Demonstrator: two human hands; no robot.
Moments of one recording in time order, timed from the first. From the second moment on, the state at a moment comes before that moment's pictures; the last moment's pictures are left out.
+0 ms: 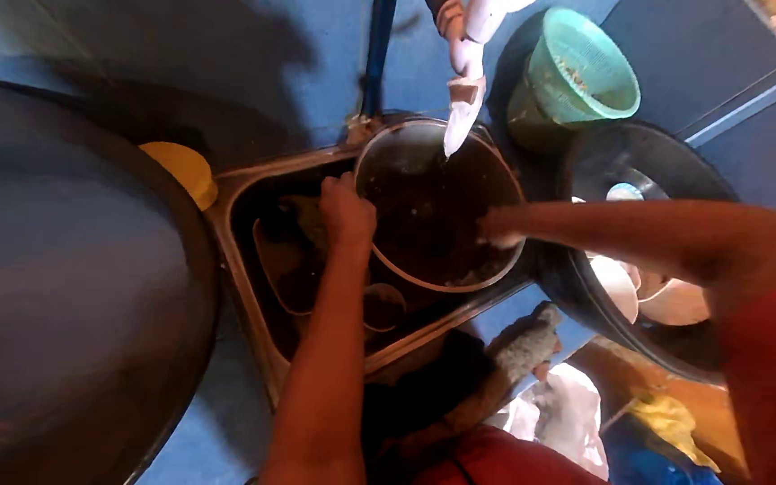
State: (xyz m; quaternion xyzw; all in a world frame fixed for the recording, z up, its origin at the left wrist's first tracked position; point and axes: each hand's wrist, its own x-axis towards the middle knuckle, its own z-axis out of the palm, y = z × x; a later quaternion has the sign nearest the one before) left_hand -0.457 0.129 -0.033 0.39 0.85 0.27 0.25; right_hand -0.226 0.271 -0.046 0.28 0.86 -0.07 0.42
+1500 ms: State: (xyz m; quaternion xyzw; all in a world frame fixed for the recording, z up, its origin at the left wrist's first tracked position) left_hand -0.454 0.129 -0.036 0.39 0.84 0.27 0.25; right_hand -0.318 0.335 -0.073 0.08 0.96 0.09 0.27
